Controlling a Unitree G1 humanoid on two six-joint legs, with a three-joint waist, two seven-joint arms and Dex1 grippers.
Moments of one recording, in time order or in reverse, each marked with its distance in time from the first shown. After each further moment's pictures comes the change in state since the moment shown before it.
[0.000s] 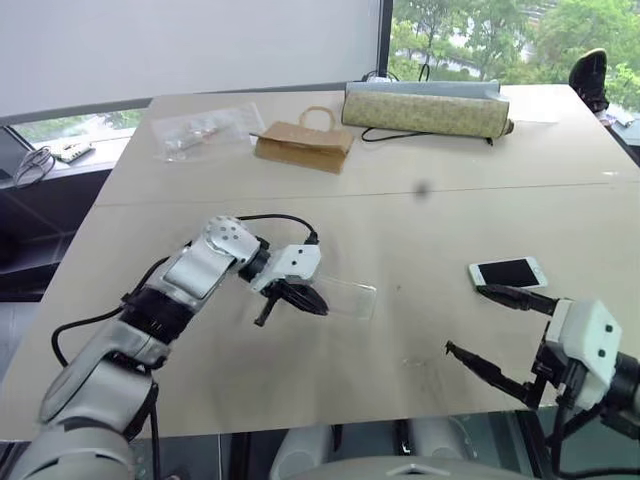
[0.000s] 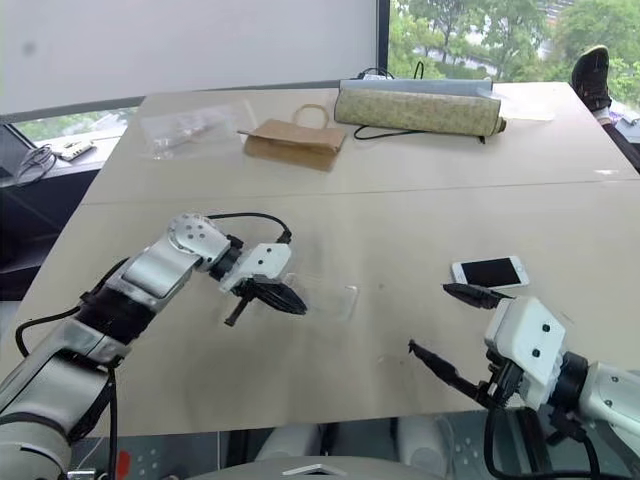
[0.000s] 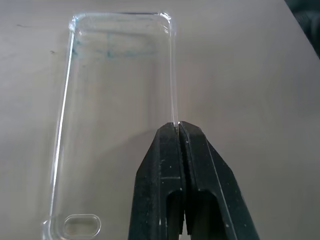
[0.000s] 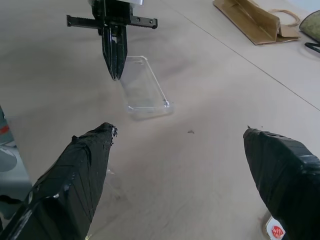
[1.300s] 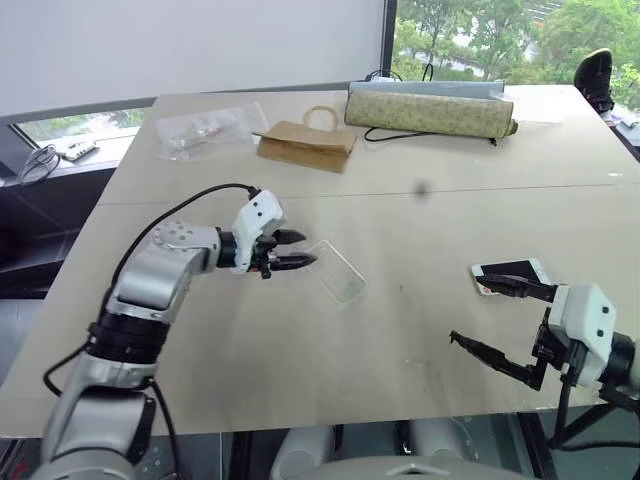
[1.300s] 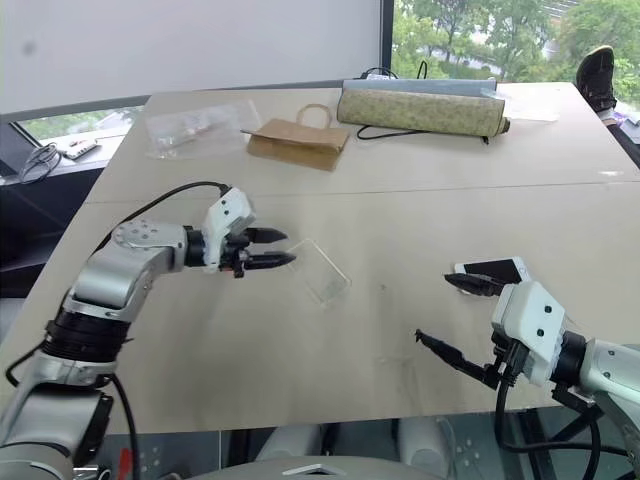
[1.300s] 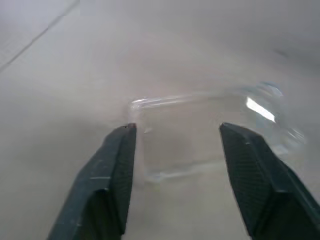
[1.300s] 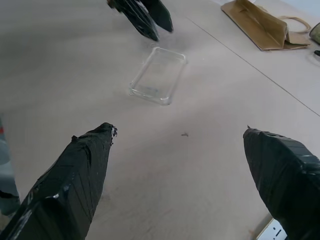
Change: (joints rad) left arm 0.116 -0.013 0.341 0.000 -0.076 0.142 0.245; right arm -0.119 0.007 0.046 0.161 -0.050 -0.071 0.134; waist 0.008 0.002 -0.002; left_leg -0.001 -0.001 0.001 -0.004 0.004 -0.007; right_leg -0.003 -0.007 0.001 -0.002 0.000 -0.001
